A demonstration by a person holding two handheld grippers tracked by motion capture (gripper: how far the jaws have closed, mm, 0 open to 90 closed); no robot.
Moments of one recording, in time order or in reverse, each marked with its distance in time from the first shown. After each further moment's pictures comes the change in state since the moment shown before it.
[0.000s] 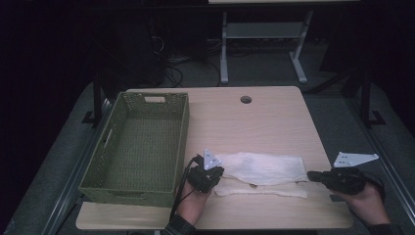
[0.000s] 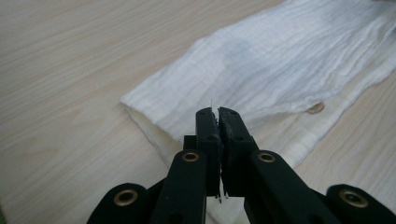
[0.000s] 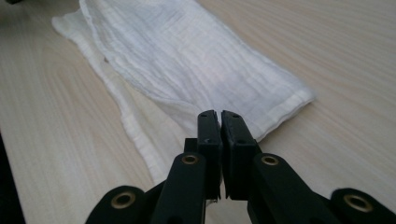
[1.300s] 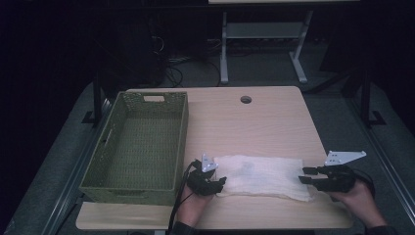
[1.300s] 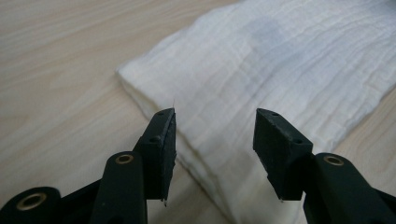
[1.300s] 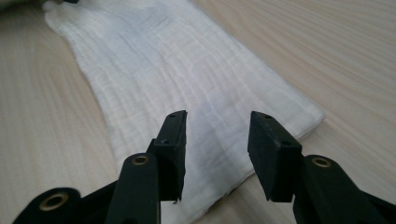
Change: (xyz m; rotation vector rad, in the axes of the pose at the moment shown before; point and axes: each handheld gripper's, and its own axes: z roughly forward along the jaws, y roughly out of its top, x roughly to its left) left arm 0.009 -0.018 0.022 0.034 -0.024 -0.060; right arm -0.003 0.005 0.022 0.023 0.030 -0.012
